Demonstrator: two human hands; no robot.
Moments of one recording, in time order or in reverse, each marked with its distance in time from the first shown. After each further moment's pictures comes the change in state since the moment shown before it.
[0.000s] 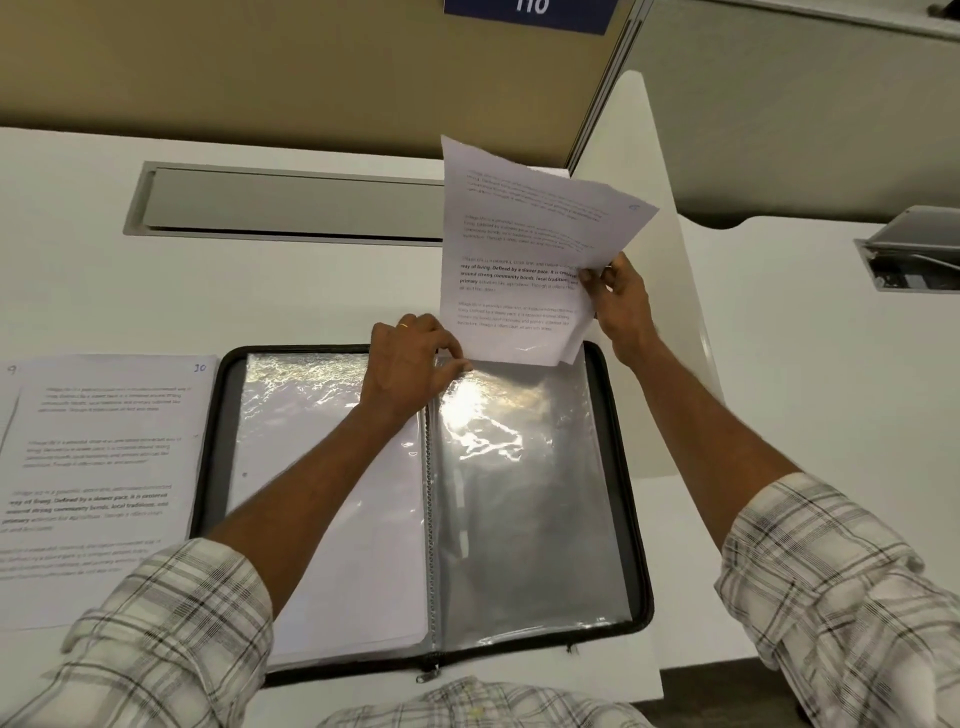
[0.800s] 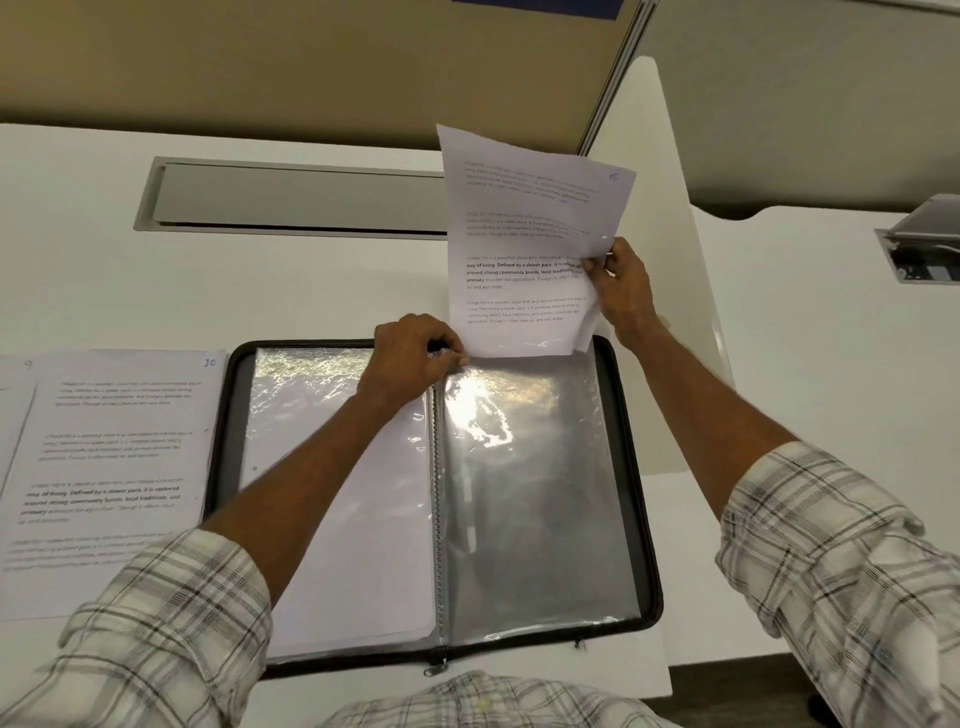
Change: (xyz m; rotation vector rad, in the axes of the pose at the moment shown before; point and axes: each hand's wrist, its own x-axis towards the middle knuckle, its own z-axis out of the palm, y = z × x) left_hand 0.002 -0.016 0.000 -0.370 -0.075 -0.097; right_hand 0.017 0.003 0.009 -0.130 0.014 0.009
